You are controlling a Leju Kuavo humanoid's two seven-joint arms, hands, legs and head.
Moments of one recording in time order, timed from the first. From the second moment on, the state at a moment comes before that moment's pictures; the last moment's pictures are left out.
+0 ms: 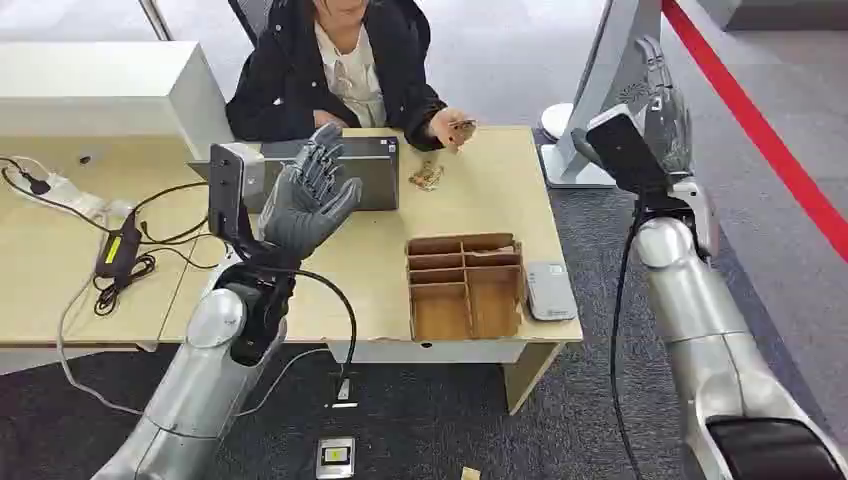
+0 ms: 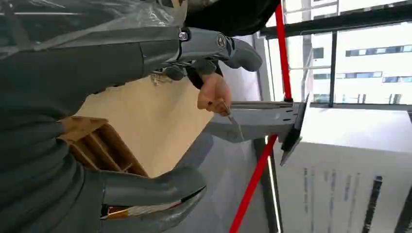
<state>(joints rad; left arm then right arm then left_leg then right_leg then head) -0.58 -0.06 -0.46 -1.43 0.13 0.04 -0.03 -0.85 -0.23 0.25 -1.06 0.54 -0.23 -0.22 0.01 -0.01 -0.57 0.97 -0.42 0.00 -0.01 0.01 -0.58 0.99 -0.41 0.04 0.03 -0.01</state>
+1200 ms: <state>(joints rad) -0.60 -0.10 -0.46 -1.40 0.13 0.09 -0.05 -1.10 -0.15 0.44 -0.41 0.93 -0.38 -0.16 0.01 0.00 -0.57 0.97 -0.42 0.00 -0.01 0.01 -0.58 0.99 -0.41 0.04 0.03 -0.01</state>
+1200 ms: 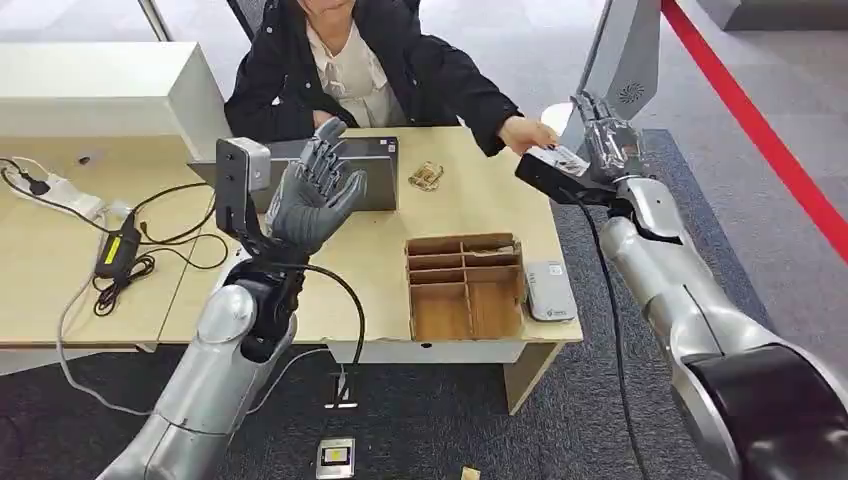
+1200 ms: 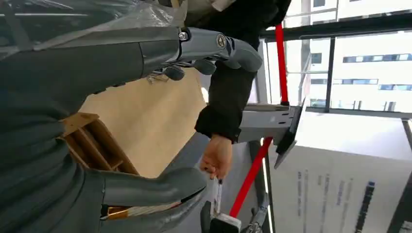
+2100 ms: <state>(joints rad) -0.63 -0.11 -0.49 -1.34 0.16 0.11 -0.07 -1.14 -0.11 0.45 -0.35 0.88 -0.39 -0.22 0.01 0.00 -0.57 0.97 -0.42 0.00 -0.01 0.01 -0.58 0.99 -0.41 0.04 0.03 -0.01</state>
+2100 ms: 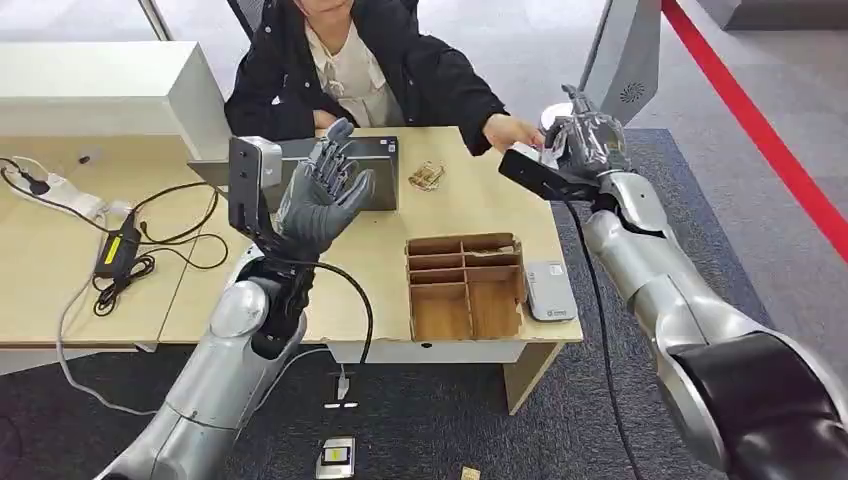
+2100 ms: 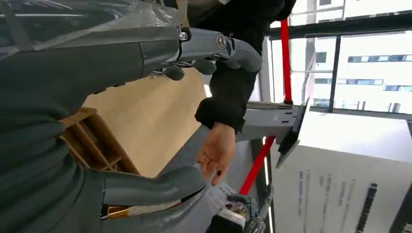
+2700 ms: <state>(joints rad) -0.59 -0.08 -0.48 -1.38 0.15 0.17 -0.03 -1.09 -0.16 0.44 -0.45 0.60 -0.31 -0.32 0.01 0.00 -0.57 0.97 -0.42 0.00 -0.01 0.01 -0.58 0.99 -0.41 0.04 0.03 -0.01</state>
